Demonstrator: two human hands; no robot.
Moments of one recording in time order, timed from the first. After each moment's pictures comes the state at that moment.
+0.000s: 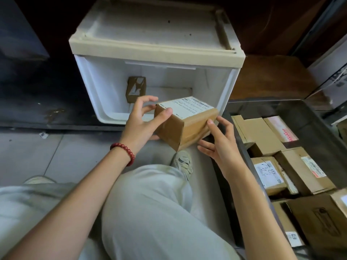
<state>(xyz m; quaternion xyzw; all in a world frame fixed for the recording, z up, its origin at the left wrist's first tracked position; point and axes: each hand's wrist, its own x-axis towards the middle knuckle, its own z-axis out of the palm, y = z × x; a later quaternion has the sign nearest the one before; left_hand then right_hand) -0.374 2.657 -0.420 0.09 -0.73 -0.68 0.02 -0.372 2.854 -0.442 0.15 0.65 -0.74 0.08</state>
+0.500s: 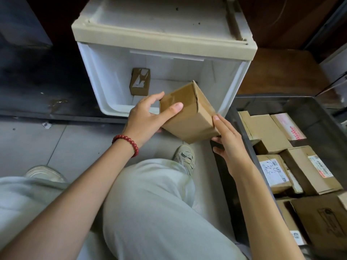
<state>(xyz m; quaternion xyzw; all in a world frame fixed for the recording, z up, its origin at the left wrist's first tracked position) -0.379 2.652 -0.426 0.07 -0.80 -0.60 0.01 -0.380 2.861 -0.456 0.17 0.70 -0.68 0.10</state>
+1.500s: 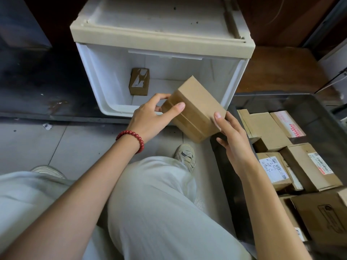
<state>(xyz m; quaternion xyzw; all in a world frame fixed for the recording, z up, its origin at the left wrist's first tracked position) -0.382 2.658 -0.420 0.07 -0.87 -0.49 -0.04 -0.375 2.871 -0.453 0.08 0.70 -0.70 0.08</state>
